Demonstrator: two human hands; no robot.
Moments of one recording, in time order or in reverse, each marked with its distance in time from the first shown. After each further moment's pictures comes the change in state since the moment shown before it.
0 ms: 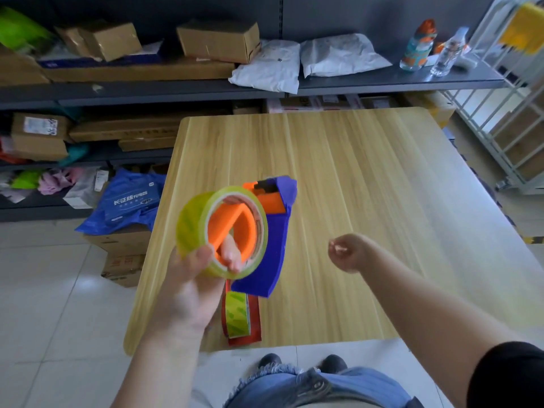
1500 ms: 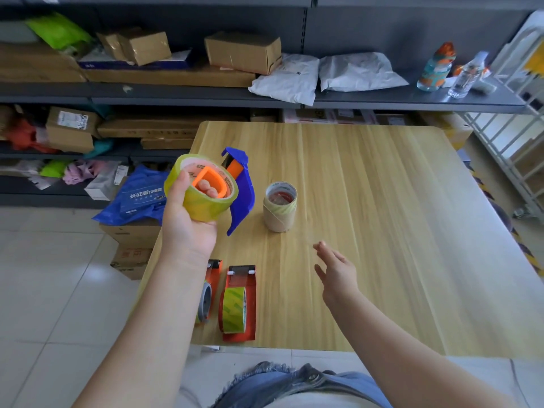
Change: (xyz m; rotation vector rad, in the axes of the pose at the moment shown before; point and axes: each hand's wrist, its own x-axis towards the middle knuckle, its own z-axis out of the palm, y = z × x) left_hand 0.041 0.022 0.025 -0.316 0.617 0.051; right_hand -0.055 0.070 0.016 -0.063 -0.075 -0.541
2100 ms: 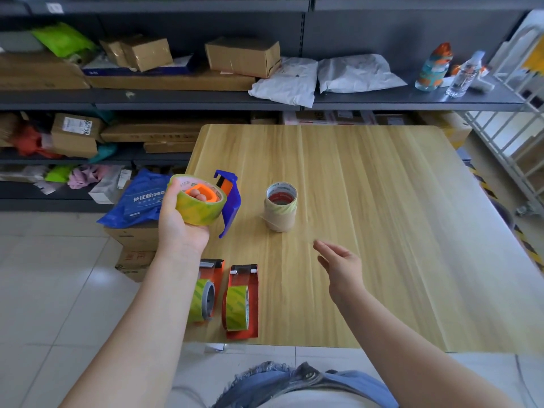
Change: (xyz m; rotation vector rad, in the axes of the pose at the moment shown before) left_hand 0.023 0.003 -0.018 0.070 0.161 -0.074; right_hand 0.002 -0.007 -0.008 -0.062 -0.024 -0.055
